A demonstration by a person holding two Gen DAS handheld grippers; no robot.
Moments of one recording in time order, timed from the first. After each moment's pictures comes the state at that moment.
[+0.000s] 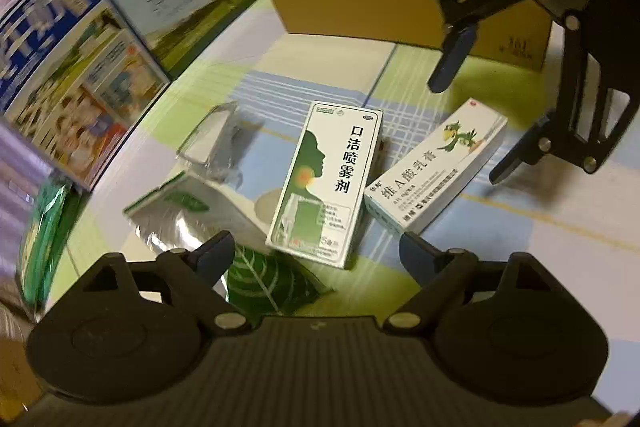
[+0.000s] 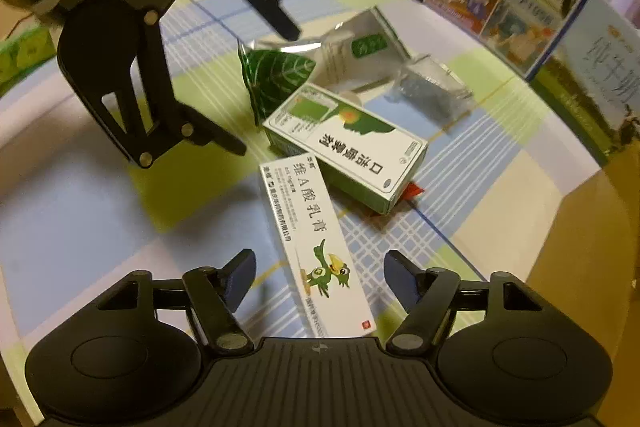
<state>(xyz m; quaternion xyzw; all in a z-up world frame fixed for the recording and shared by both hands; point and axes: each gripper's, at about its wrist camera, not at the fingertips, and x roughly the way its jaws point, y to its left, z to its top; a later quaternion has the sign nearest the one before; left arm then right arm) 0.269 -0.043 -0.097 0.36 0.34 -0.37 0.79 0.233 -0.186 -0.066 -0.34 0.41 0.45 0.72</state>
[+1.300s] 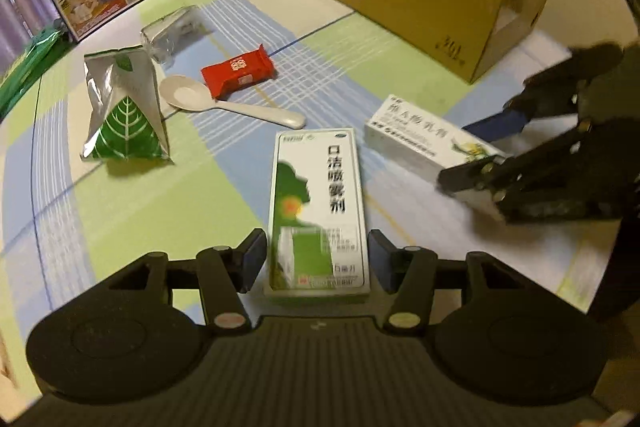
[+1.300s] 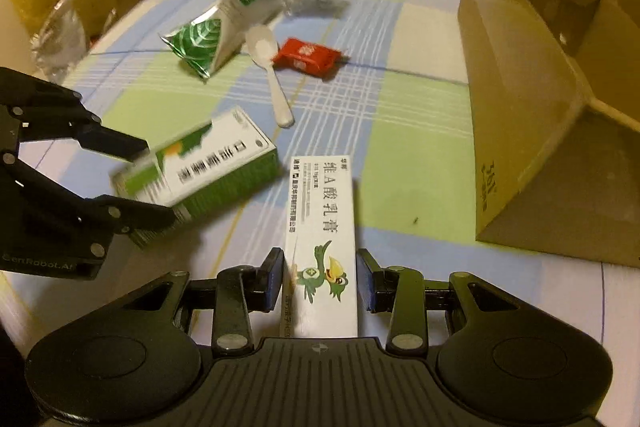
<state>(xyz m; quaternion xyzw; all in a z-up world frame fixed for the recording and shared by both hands) 0.149 -0.073 -0.098 0.18 0.46 -0.27 0.82 0.133 -0.275 -0.075 -0.14 0.46 0.28 0.83</state>
